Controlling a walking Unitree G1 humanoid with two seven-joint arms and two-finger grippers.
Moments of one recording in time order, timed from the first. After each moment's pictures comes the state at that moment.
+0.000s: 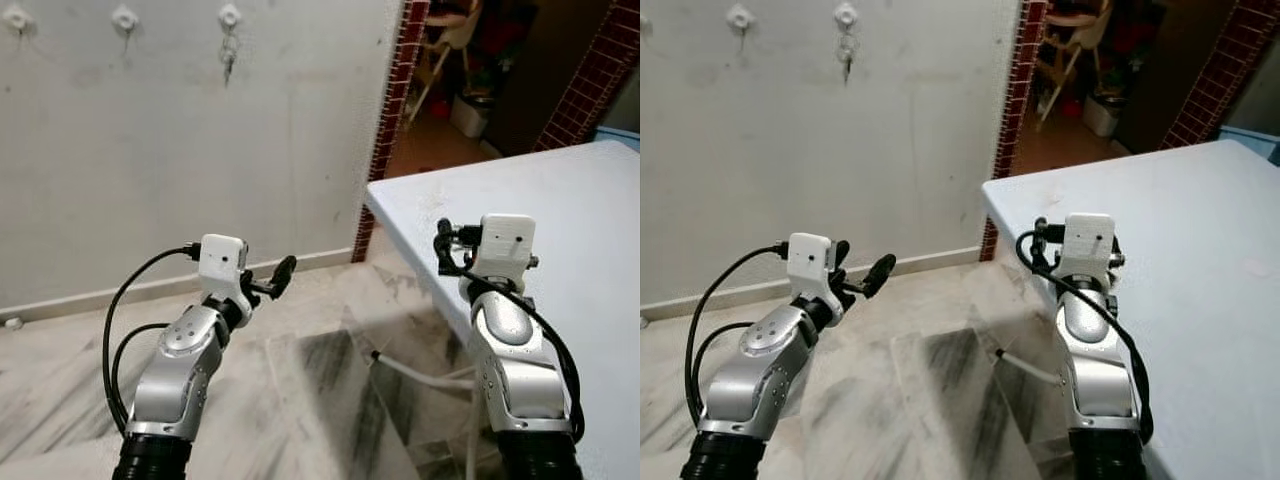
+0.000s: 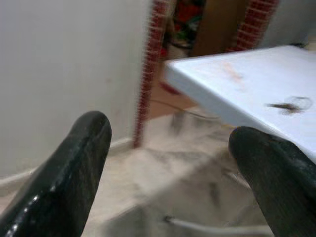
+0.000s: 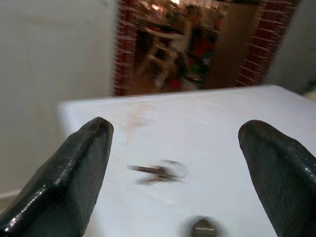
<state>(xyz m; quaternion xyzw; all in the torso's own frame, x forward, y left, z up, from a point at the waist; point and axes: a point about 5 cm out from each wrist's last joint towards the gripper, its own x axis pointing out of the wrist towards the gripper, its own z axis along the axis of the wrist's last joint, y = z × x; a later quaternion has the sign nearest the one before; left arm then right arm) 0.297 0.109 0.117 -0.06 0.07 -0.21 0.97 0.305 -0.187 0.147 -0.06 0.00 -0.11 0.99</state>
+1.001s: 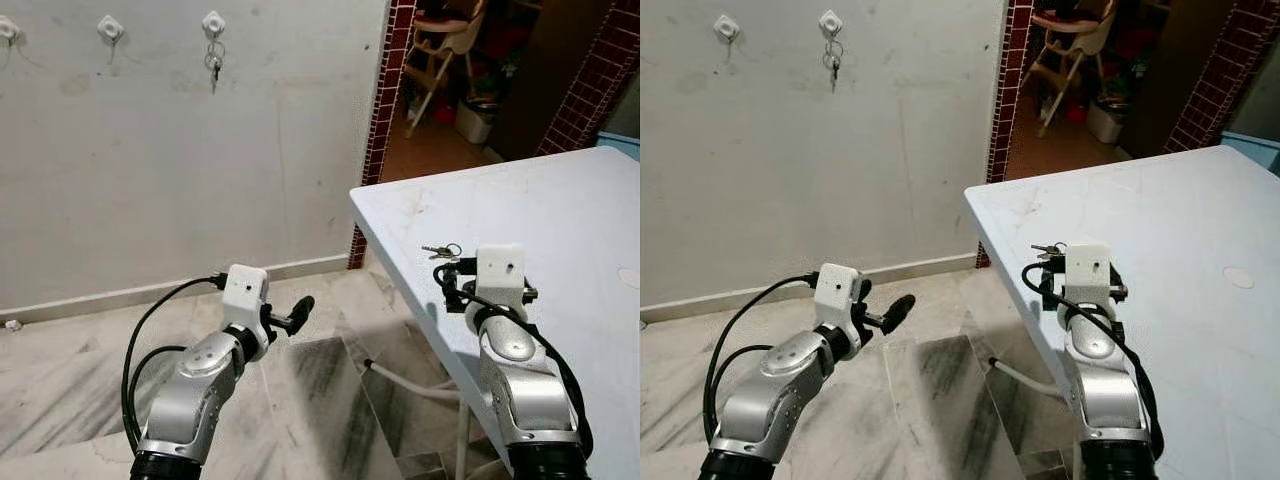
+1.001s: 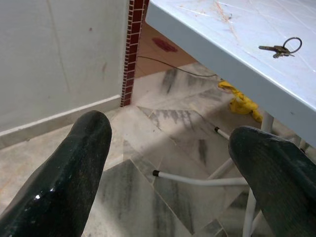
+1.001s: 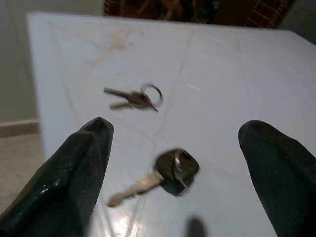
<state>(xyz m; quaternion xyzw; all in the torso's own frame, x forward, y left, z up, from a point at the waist) 0.282 0.110 0.089 -0.05 0.16 -0.22 0.96 0.300 -0.193 0.106 -0.10 0.13 -0.11 0.98</state>
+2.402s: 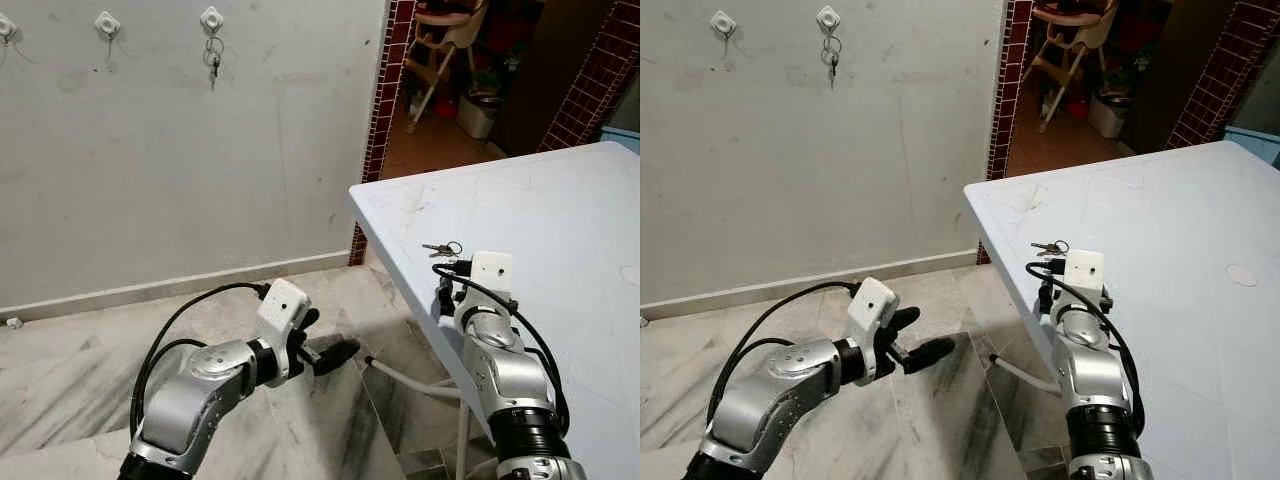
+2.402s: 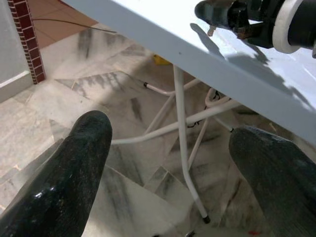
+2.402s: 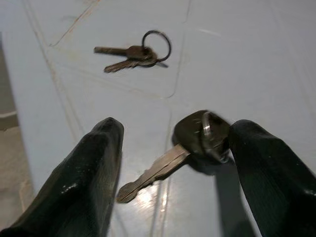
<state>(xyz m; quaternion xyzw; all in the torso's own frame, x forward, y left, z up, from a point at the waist) 0.254 0.084 0.097 -0.03 0.23 -0.42 0.88 0.319 -0.188 0.078 -0.02 0.19 -0.13 0.97</state>
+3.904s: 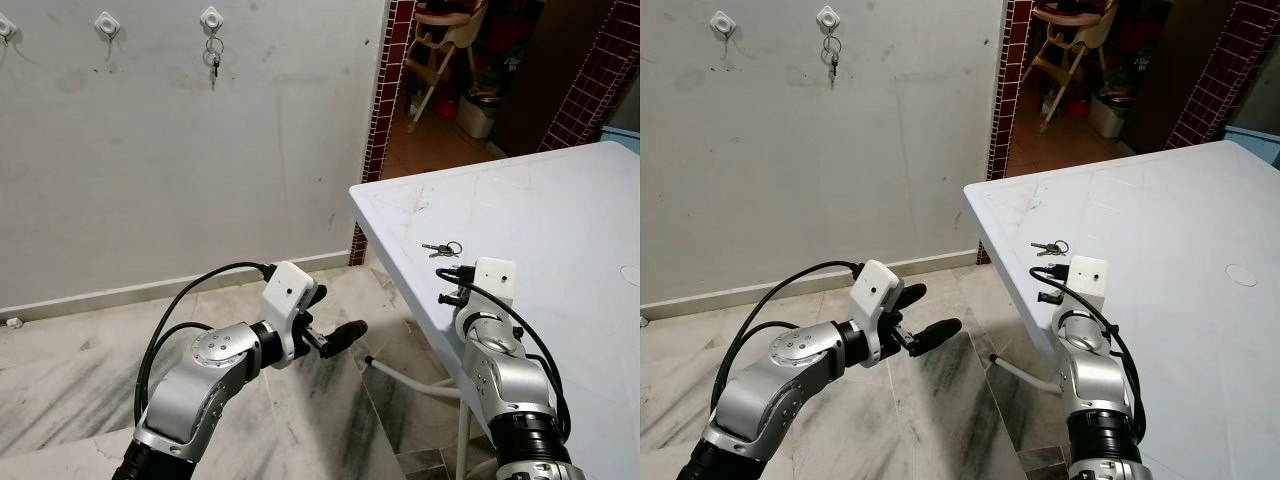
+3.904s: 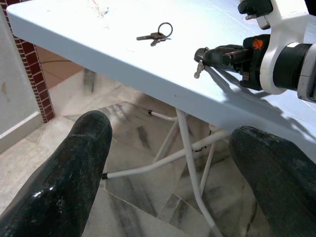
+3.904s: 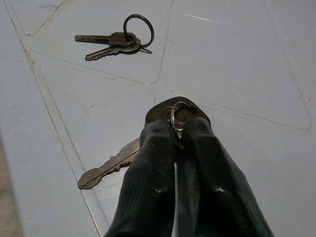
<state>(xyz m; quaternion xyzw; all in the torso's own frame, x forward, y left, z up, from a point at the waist) 0.266 0.077 0.118 -0.01 0.15 -0.43 0.89 0.315 -0.193 0.074 0.00 0.21 -0.15 0.97</state>
